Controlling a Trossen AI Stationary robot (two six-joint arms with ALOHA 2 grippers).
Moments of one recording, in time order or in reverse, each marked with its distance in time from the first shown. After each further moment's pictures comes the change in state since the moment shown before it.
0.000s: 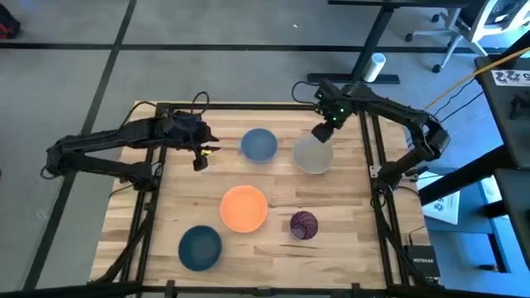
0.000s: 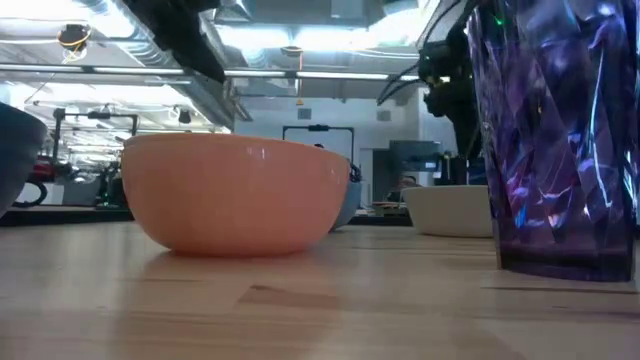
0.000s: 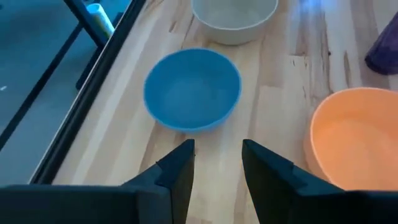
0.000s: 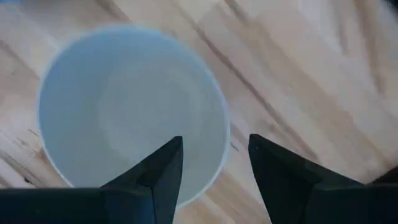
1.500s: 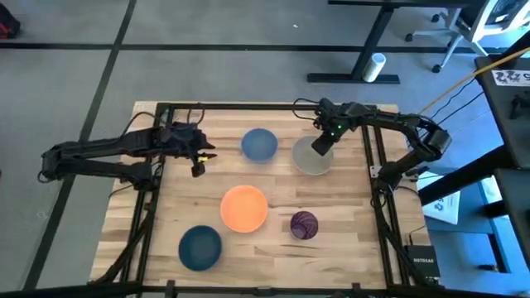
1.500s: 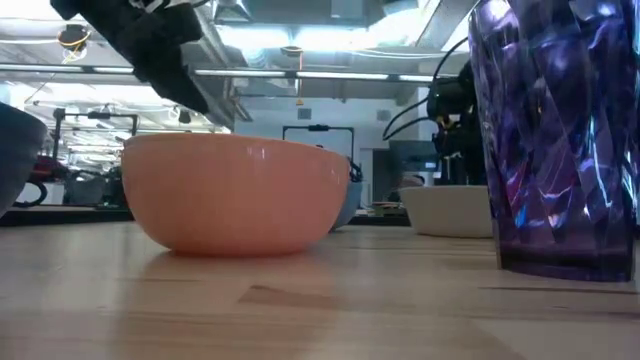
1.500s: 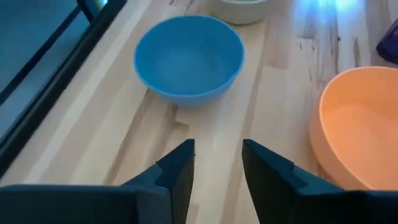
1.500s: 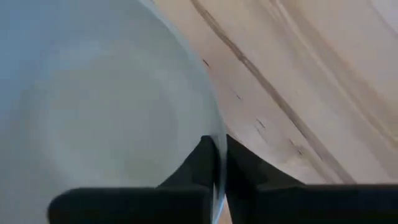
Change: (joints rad) left arm 0.001 -0.132 -0.259 0.136 0.000 -0.089; right arm -0.007 -0.019 -0.248 0.301 0.008 -0.026
